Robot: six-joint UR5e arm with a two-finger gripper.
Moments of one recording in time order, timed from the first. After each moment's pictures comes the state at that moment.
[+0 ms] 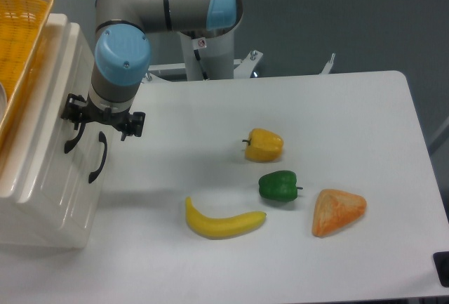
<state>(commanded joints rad) 2.11 -1.79 -1.61 -1.42 1.18 0.19</state>
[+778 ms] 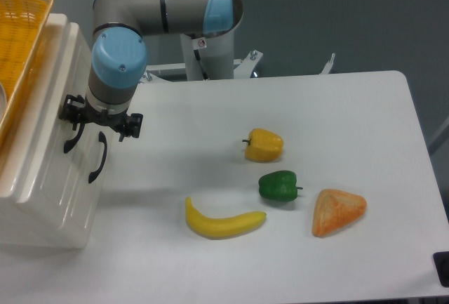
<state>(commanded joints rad) 2.10 -1.80 -1.61 -1.41 1.19 0.20</state>
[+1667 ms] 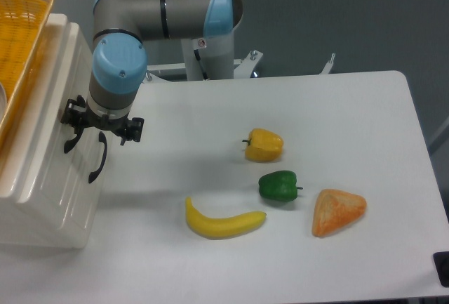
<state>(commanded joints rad) 2.10 -1.81 -1.60 -1.41 1.20 0.23</state>
